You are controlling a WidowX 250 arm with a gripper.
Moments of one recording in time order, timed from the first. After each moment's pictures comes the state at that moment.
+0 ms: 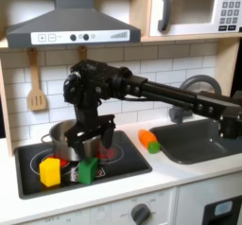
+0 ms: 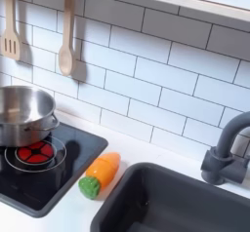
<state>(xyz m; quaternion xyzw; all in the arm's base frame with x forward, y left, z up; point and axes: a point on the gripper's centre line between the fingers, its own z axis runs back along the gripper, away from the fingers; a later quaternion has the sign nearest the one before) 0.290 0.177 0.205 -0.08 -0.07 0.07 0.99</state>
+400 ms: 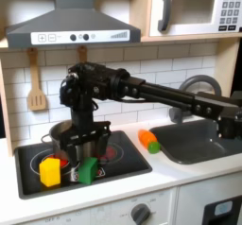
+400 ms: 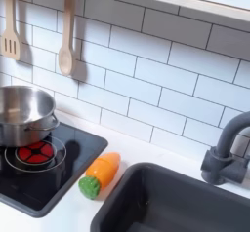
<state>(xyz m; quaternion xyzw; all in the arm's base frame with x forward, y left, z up) 0.284 0.192 0.200 -0.03 -0.04 0.03 1.00</state>
